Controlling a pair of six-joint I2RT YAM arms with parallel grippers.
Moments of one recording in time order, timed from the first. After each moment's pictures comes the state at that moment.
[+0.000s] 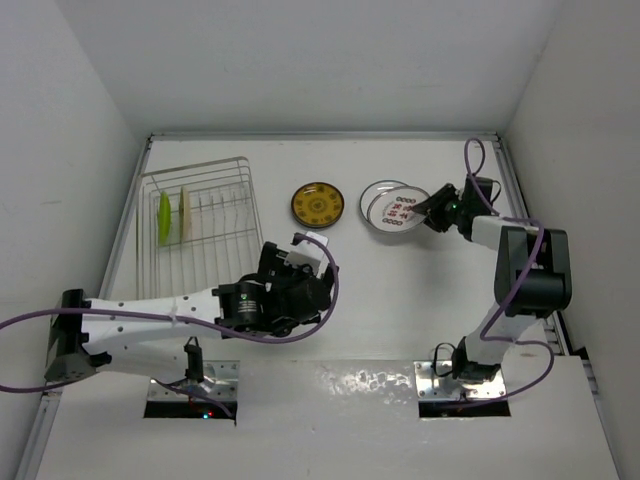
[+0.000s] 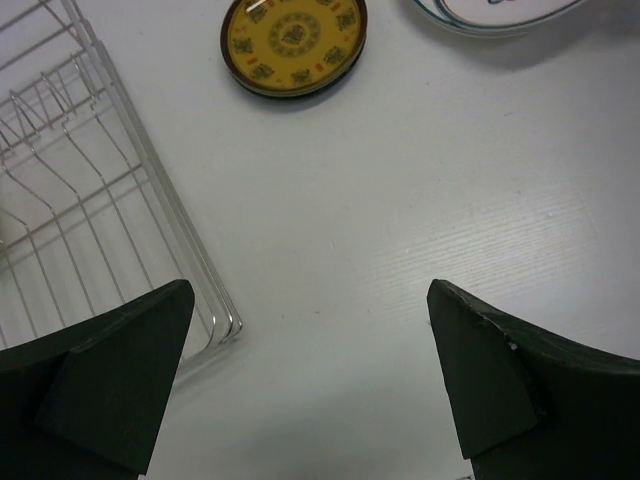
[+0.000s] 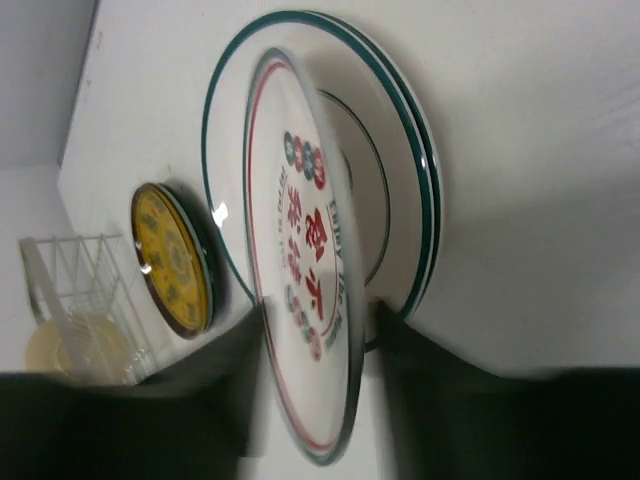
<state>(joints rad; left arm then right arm) -1.33 1.19 0.98 -0.61 -0.98 -0.54 -0.12 1.73 0.83 0.18 -0.43 0.80</state>
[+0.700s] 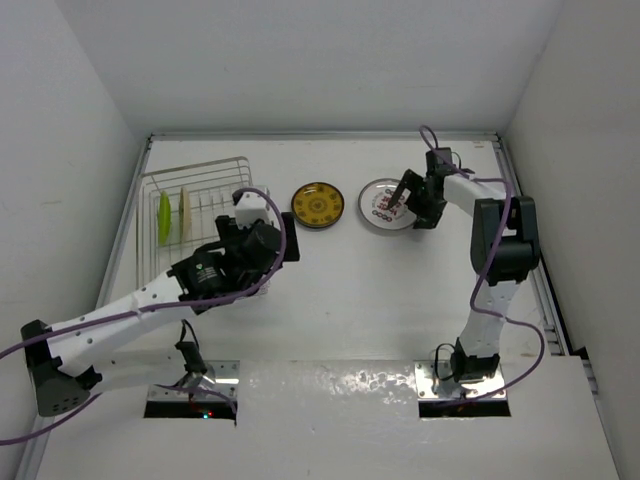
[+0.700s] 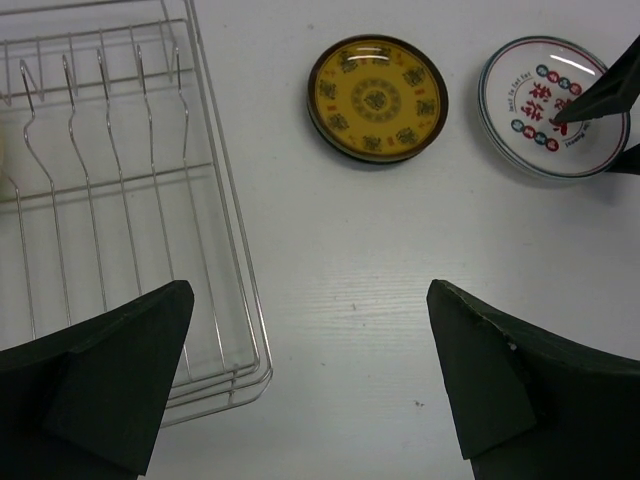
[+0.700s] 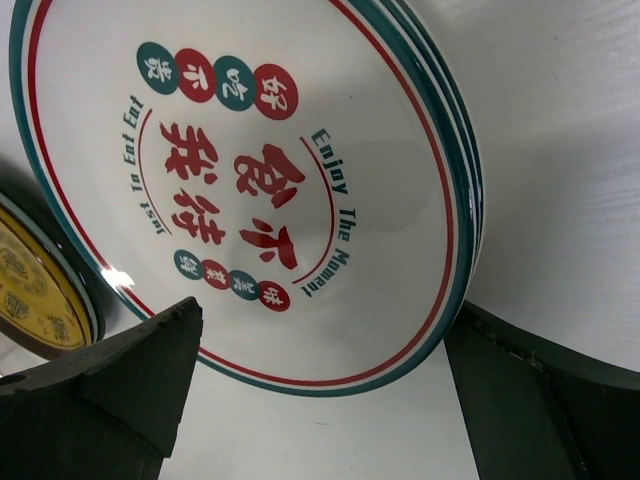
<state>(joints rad) -0.99 1.03 0.99 -0.63 -0.82 -0.65 0.05 2.01 1.33 -0.43 -0.21 0.61</state>
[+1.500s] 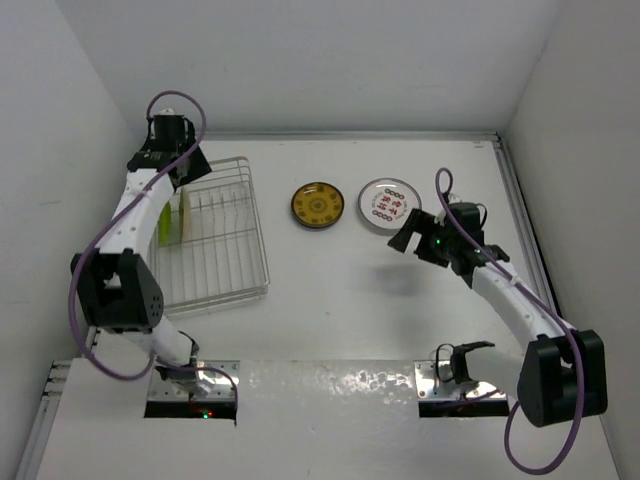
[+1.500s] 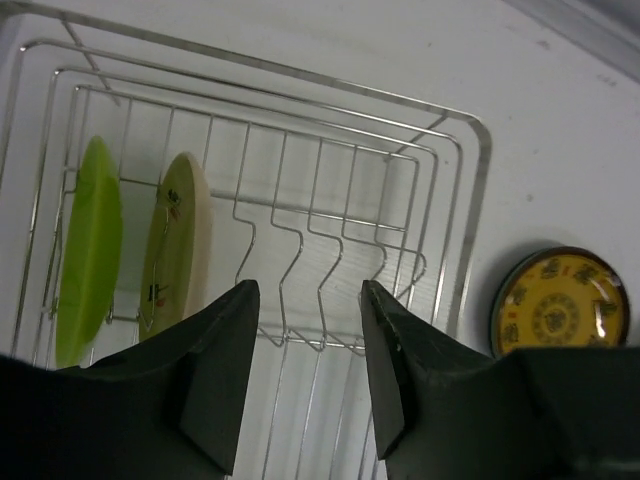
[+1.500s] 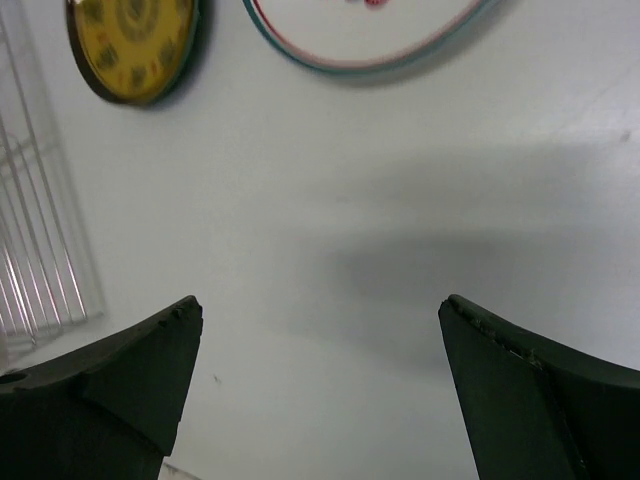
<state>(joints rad) 0.02 1.55 1.44 -0.61 -0.18 -0.43 0.14 1.15 0.65 -0.23 -0.22 0.52</state>
